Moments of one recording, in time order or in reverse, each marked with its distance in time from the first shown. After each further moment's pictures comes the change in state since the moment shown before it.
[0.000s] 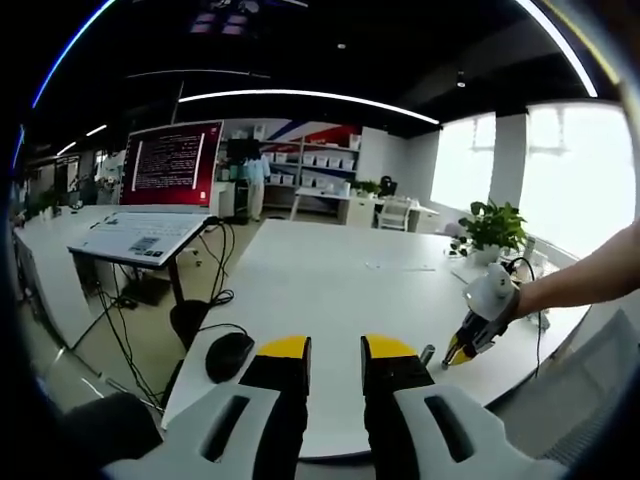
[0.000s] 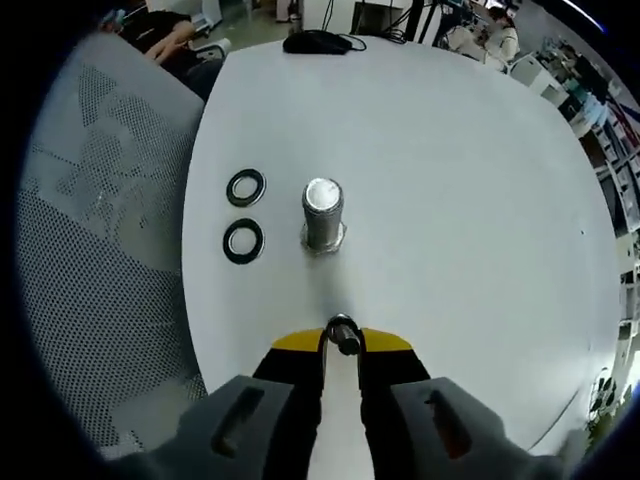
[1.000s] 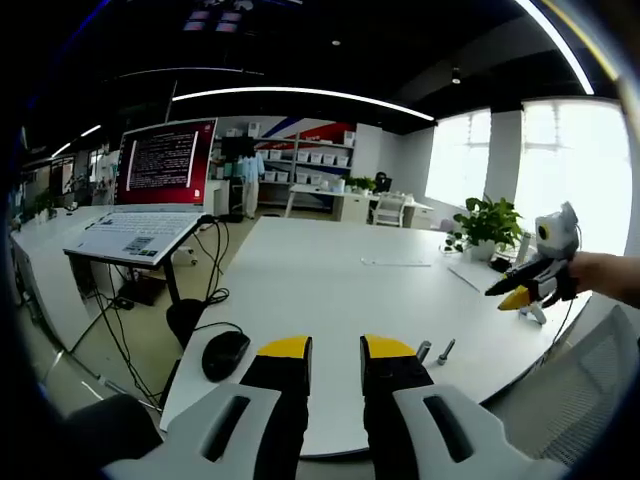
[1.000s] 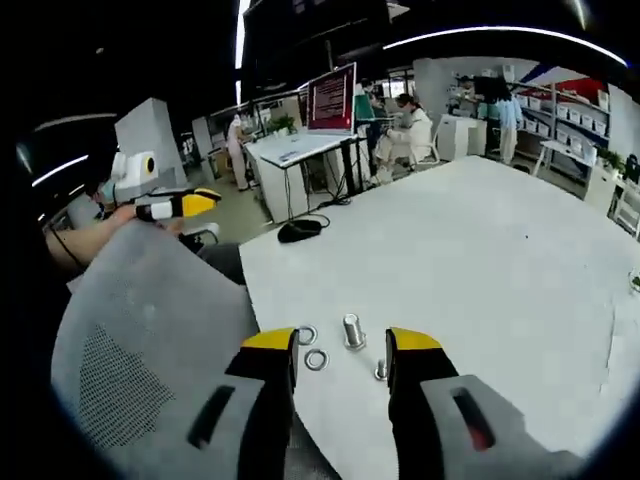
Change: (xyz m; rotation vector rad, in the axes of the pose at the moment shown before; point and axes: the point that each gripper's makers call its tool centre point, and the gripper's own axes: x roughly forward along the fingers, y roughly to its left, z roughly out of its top) left arm 0.001 -0.004 -0.002 0.012 0.016 -0.022; right arm -0.178 0.019 0.028 0.493 -0.755 -0.036
